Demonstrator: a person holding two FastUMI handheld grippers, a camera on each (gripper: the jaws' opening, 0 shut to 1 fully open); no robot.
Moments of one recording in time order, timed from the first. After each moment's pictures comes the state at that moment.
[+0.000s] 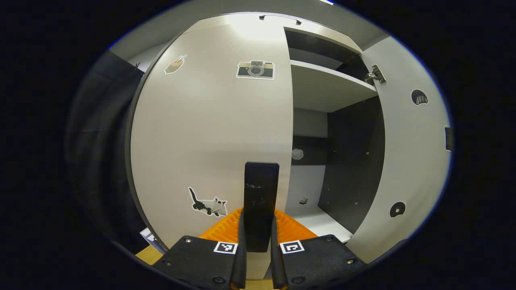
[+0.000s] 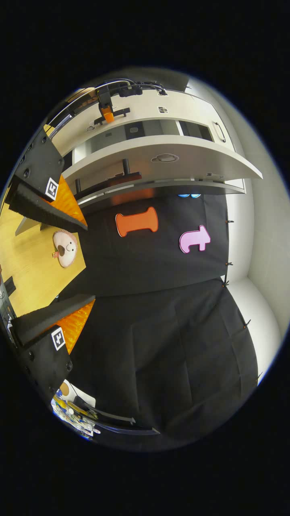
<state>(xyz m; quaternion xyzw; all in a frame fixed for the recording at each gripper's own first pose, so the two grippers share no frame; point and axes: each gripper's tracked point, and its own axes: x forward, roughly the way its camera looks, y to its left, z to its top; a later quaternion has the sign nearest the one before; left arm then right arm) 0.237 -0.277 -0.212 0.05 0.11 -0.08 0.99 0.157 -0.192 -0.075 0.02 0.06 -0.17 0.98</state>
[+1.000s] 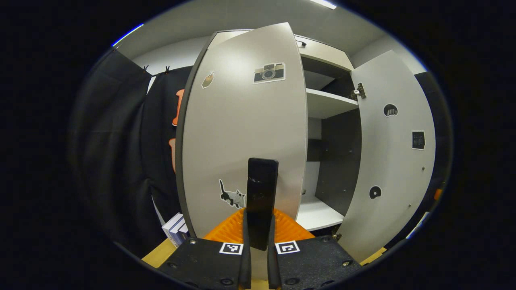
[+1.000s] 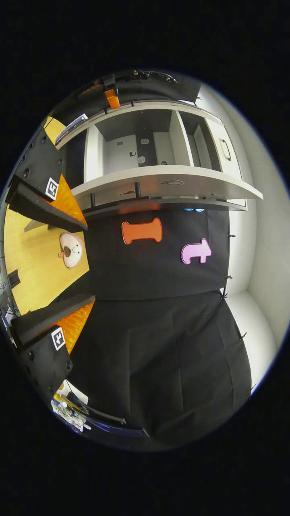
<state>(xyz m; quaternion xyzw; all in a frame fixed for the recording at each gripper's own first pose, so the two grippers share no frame) 0.132 -0.213 -0.191 0.02 0.11 -0.09 0.99 0.120 -0.170 -0.083 -0.01 0.08 -0.14 0.99</state>
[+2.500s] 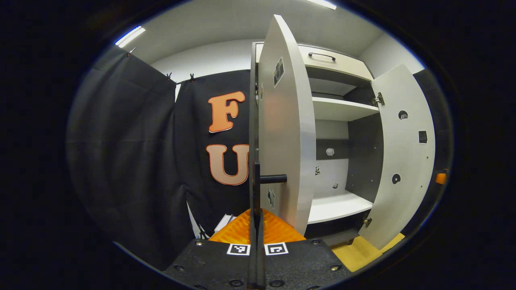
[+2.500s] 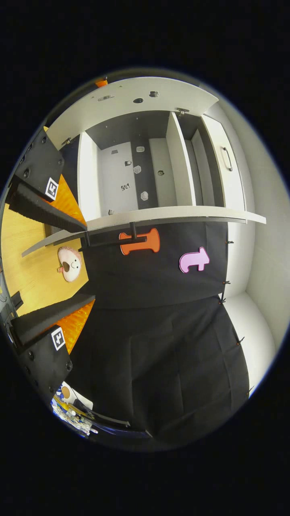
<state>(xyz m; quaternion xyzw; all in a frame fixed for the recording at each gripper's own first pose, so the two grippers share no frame) 0.088 -0.059 -0.159 0.06 0.09 -0.03 0.99 0.138 -0.088 -0.084 0.00 0.07 -0.14 0.99</state>
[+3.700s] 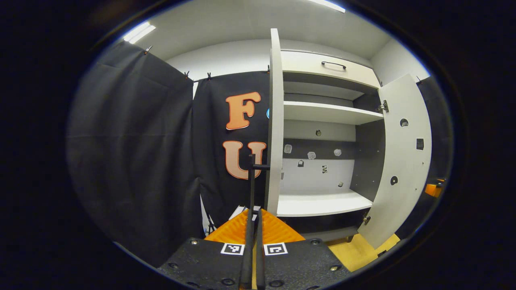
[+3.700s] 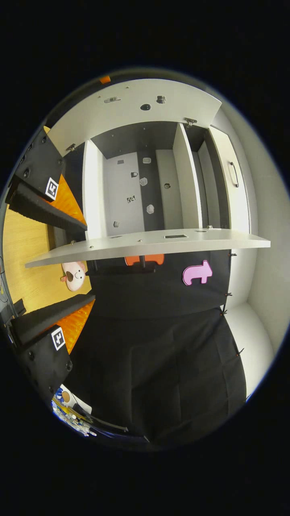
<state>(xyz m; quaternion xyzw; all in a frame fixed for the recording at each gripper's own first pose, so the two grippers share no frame) 0.018 -0.028 -0.137 0.04 0.10 0.01 0.99 0.138 -0.048 -0.093 -0.01 0.09 -0.10 0.99</state>
